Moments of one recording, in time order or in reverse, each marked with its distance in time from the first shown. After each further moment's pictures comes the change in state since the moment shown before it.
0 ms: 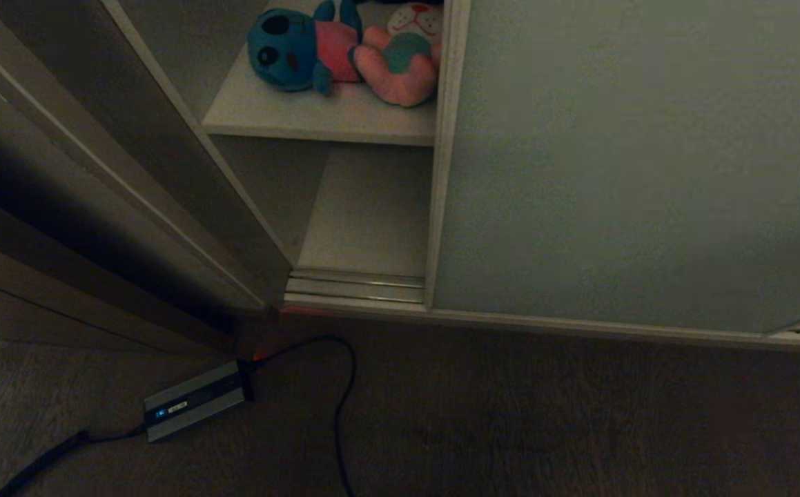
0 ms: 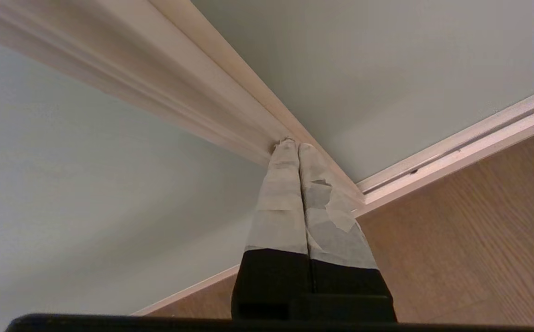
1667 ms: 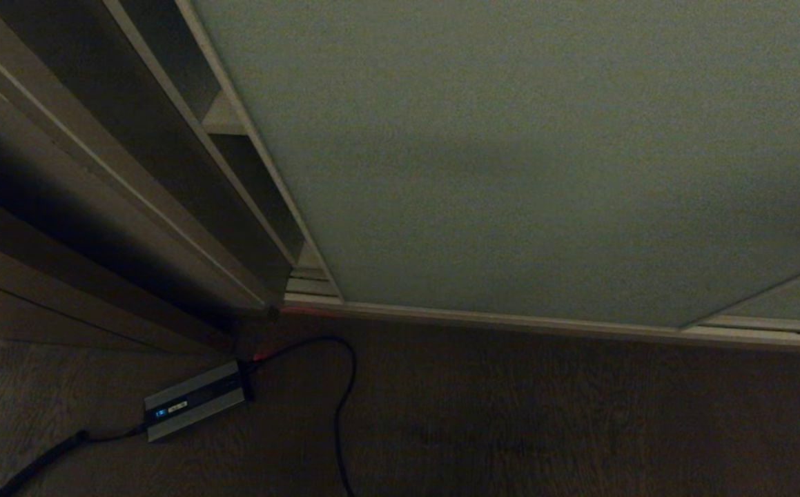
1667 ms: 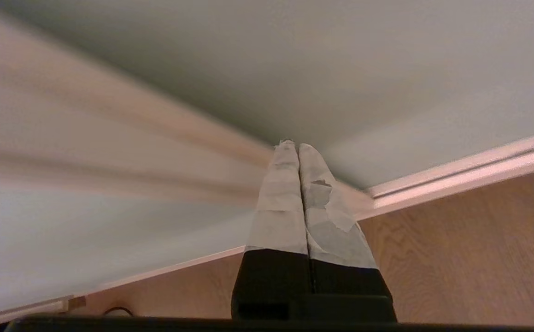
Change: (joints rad) left arm 0.000 0.000 0.000 0.000 0.000 0.000; right arm 0.155 -0.477 0.586 -0.137 0.015 0.000
